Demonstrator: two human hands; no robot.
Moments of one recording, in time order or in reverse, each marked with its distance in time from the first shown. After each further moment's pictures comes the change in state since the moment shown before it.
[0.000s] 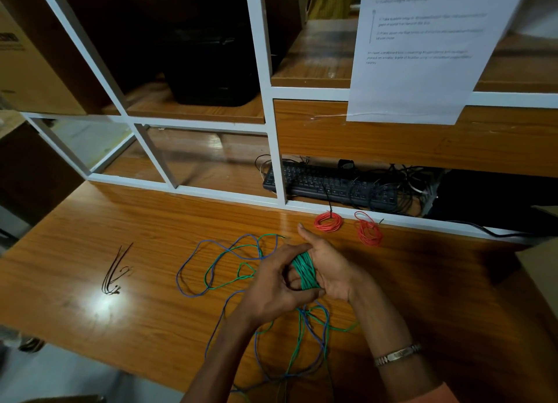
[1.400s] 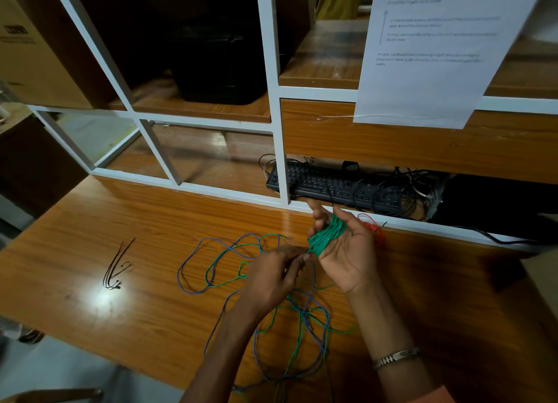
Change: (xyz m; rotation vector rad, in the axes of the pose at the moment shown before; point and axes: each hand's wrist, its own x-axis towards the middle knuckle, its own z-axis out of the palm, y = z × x) left_hand 0.016 -0.016 -0.004 0.401 0.031 -0.023; right_hand 0.008 -0.013 -0.016 0.730 -0.122 -0.600
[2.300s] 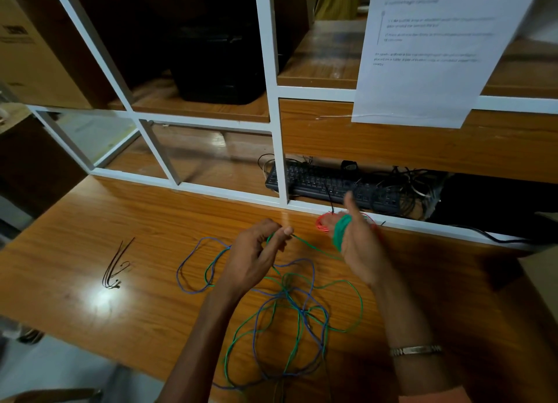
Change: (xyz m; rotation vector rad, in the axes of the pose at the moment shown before) left_hand 0.014 0.012 -0.047 -0.206 0.171 0.074; right_hand 0.004 -0.027 -0.012 -0.766 0.238 -0.026
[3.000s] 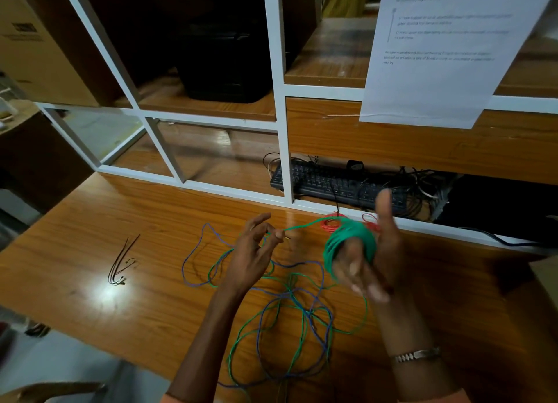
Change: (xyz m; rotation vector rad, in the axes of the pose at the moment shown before) left_hand -0.002 -0.049 0.005 -0.103 0.069 -0.167; right_hand -0.022 -0.009 0.003 0.482 -1.313 0.080
